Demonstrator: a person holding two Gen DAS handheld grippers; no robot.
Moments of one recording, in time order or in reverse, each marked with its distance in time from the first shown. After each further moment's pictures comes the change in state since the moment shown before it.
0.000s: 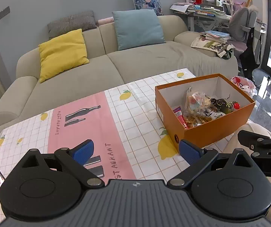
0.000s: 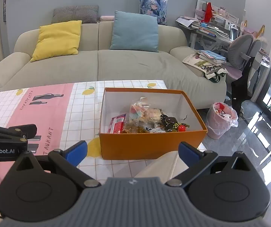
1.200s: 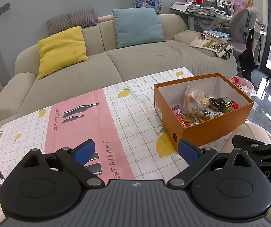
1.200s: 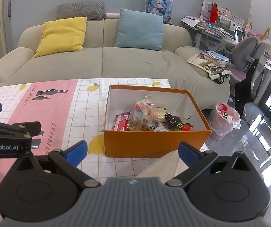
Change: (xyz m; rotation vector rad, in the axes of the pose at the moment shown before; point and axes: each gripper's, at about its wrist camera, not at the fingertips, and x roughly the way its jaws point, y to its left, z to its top) left arm -0.001 -0.002 0.000 -0.013 0.011 -0.006; right arm 0.002 0.005 0.001 -0.028 0.015 0.015
